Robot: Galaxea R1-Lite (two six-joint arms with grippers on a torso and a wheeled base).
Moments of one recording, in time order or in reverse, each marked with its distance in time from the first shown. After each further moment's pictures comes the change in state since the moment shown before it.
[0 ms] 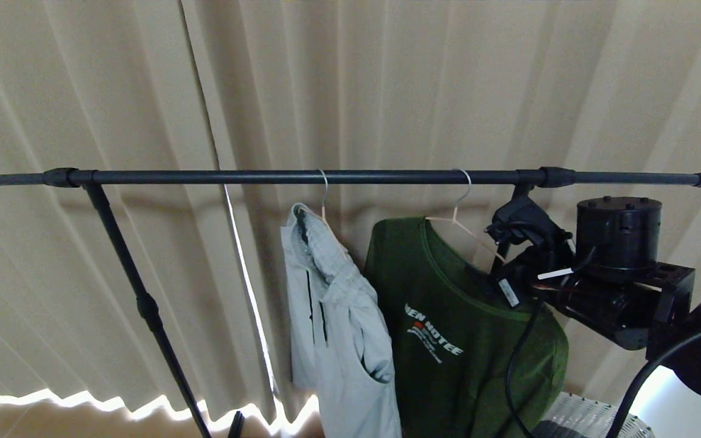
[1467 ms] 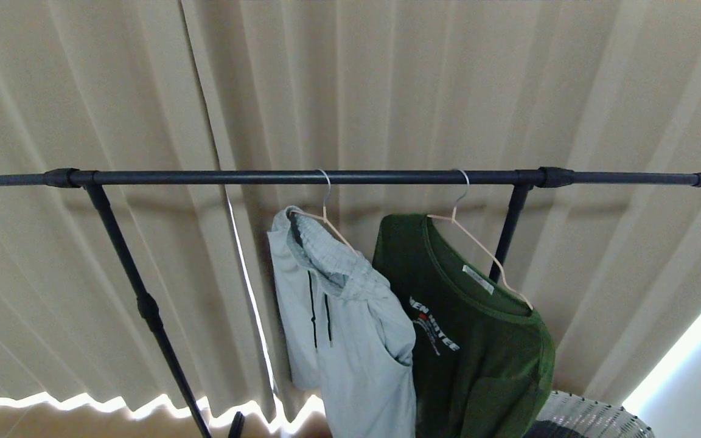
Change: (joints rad) left arm 0.000 0.000 0.000 0.003 0.049 -0.044; right arm -0.473 -0.969 0.536 0.380 0.068 0.163
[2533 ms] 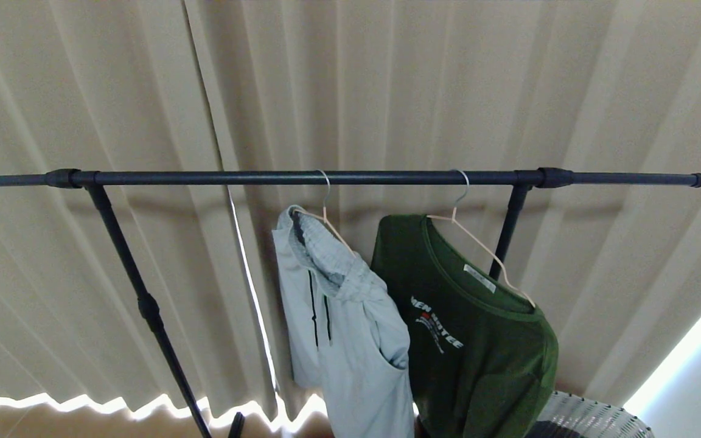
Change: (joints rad) left arm 0.121 -0.079 0.000 -0.004 0.039 -0.085; right arm 0.013 -0.730 0.050 0.494 0.216 0.235
